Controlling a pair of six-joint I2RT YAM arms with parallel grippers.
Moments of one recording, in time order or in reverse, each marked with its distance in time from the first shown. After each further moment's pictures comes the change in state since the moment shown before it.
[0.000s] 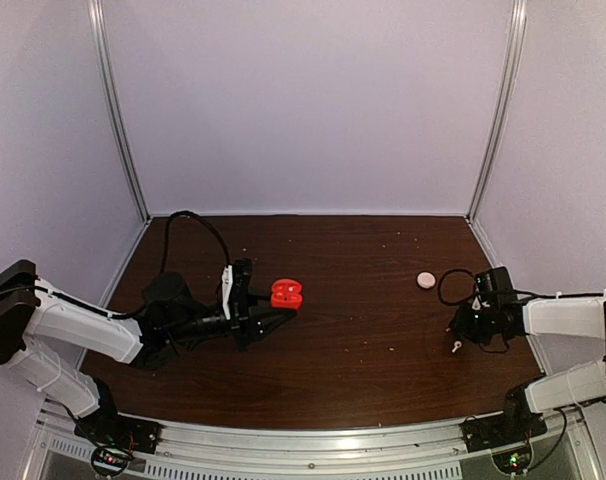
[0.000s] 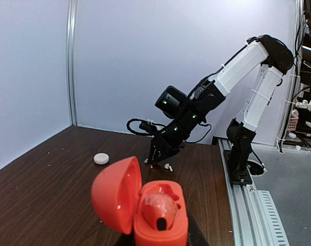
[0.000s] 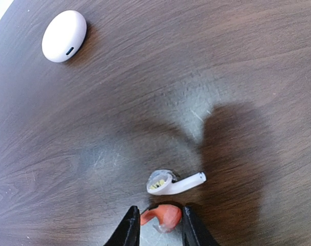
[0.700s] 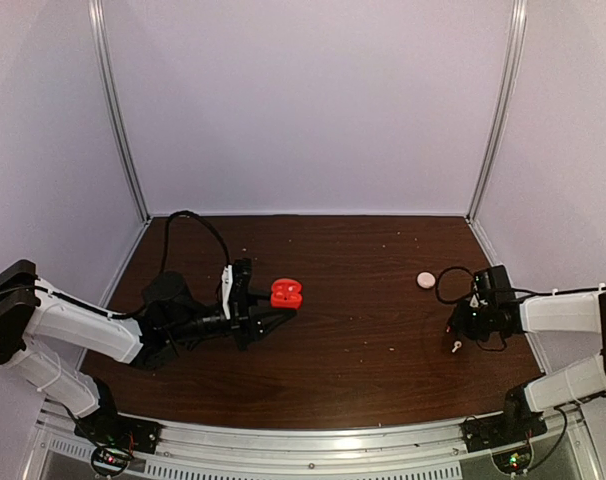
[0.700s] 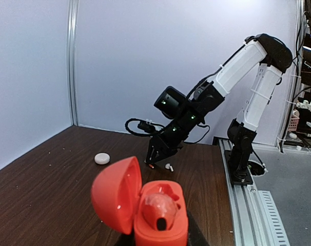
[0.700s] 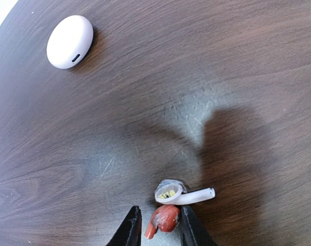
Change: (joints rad) left arm 0.001 0.000 0.000 0.000 -0.004 0.000; right arm 0.000 0.036 0.003 0.057 0.002 -0.009
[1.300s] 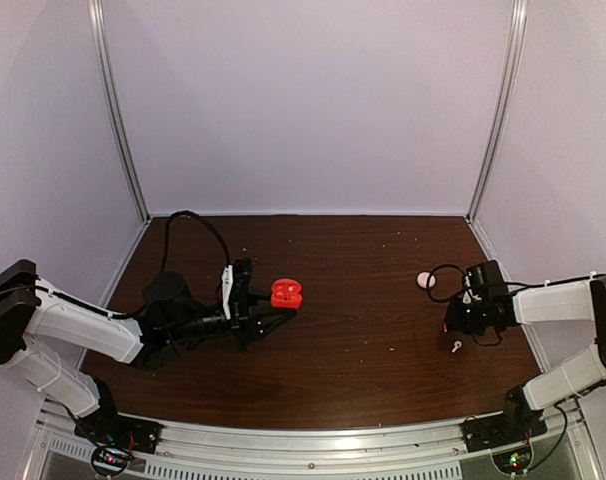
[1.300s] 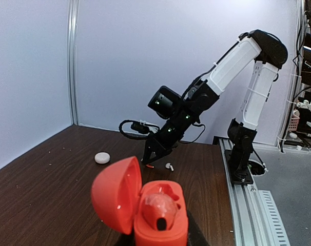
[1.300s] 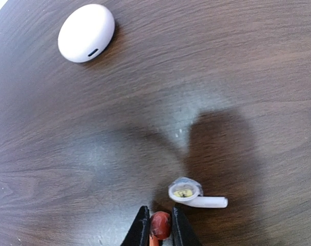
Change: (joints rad) left arm 0.001 0.003 0.000 0.000 0.000 0.001; right arm 0.023 0.084 0.058 0.005 0.000 -0.095
